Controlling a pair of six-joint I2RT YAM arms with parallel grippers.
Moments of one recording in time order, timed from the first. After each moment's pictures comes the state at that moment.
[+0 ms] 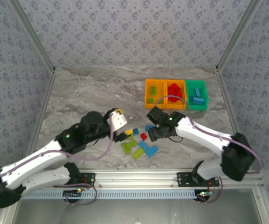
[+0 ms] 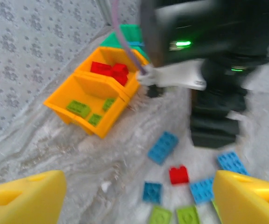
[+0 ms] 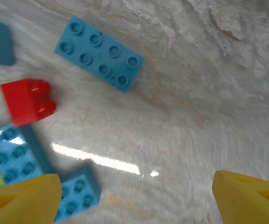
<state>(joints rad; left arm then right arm) -0.97 0.81 0.79 -0.38 0.02 0.31 0.79 1.42 0.97 -0.89 0.19 0.40</state>
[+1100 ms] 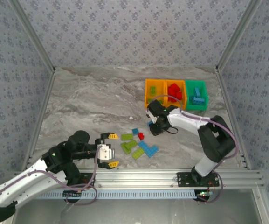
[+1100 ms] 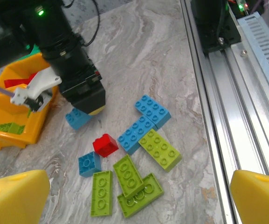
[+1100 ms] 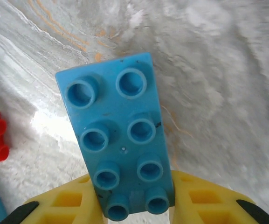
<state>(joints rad) -0.96 0.49 0.51 -0.51 0.34 0.60 0.64 1.60 0.98 -0.69 0.02 0.10</state>
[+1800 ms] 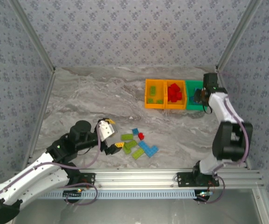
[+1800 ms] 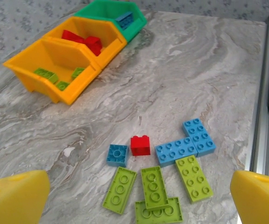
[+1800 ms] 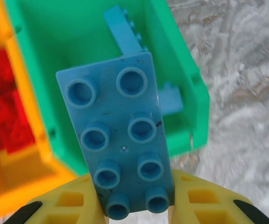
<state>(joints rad) -0.84 0.64 0.60 -0.39 0.22 0.20 -0.09 1.64 1.27 -0.65 0.08 0.30</state>
